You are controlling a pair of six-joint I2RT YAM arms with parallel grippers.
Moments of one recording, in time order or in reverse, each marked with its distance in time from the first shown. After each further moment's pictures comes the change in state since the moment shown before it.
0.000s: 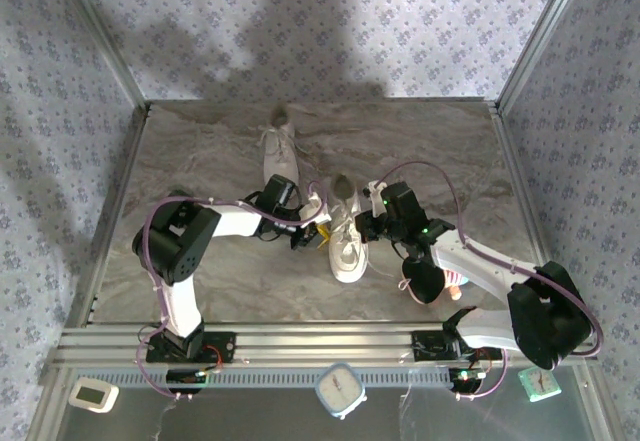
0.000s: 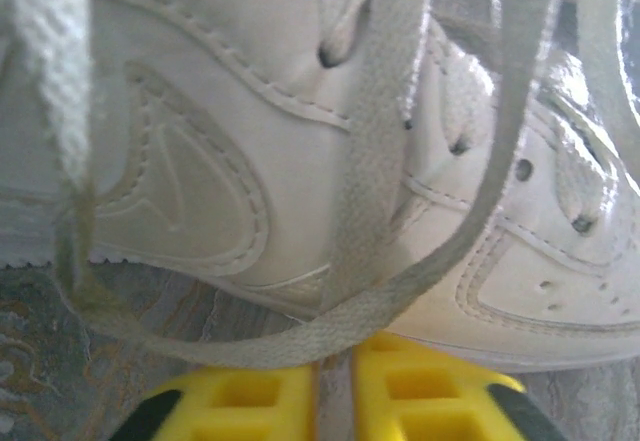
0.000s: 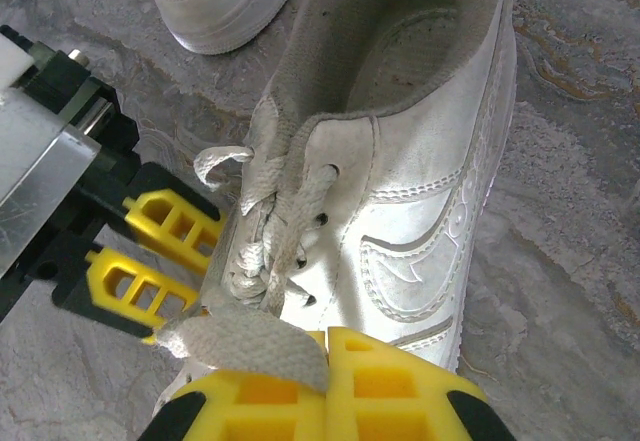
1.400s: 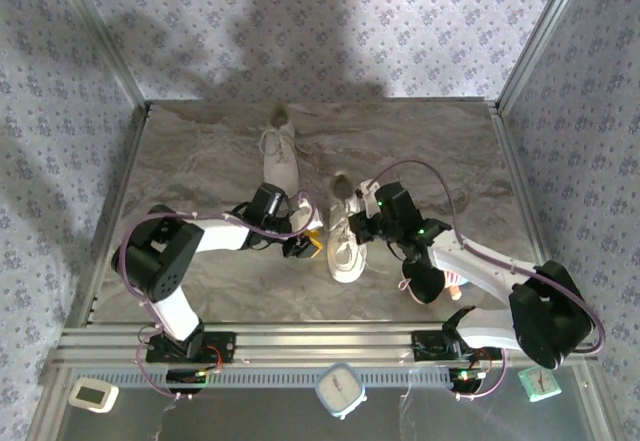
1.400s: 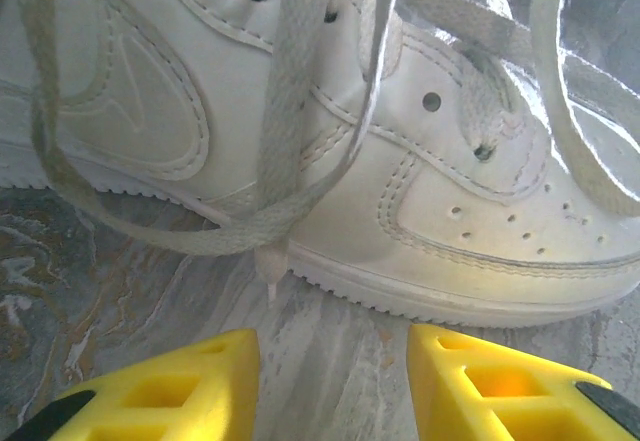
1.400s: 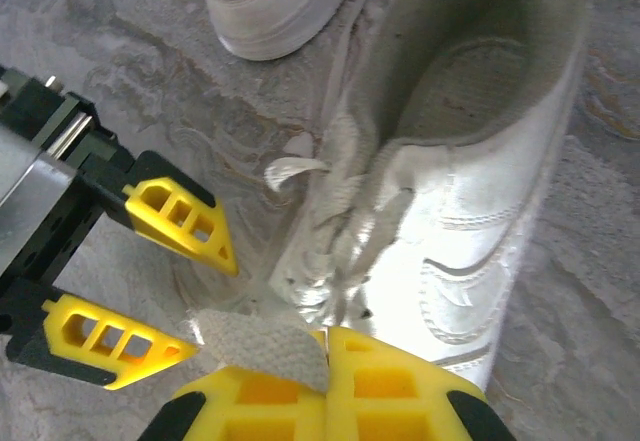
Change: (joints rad) left arm 0.000 -0.140 -0.156 0.071 -0.074 -0.048; right arm 0.038 0.001 0.019 0.010 0.007 -0.032
